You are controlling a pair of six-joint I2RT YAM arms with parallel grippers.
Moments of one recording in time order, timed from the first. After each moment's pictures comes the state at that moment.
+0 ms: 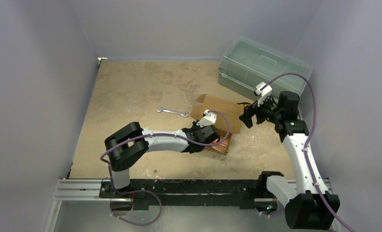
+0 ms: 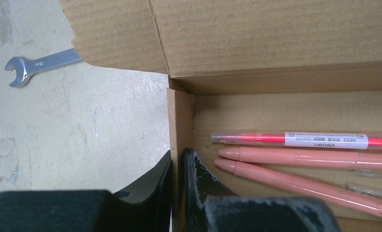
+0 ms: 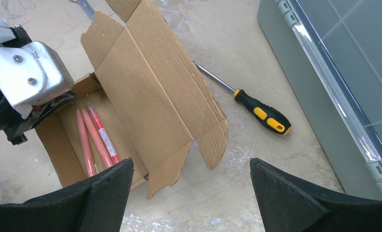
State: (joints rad) left arm -1.13 1.84 1.11 -0.29 -0.77 -0.42; right arm -0.05 0.97 0.84 -0.48 -0.59 -0.38
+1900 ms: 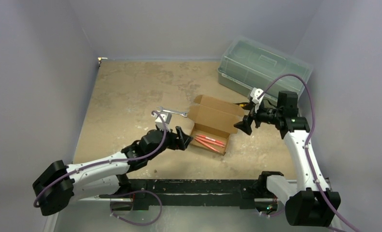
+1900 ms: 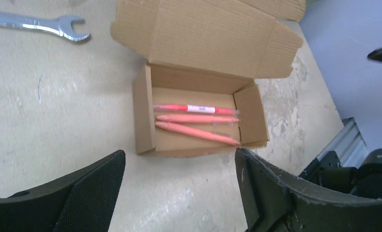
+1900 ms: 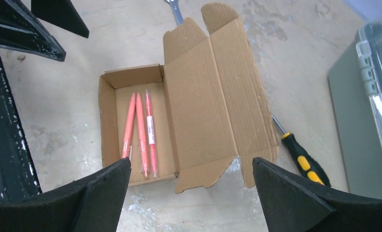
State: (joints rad) left arm -0.93 1.04 0.43 0.26 -0.23 -0.66; right arm -0.04 0.98 0.87 -0.62 -0.89 -0.66
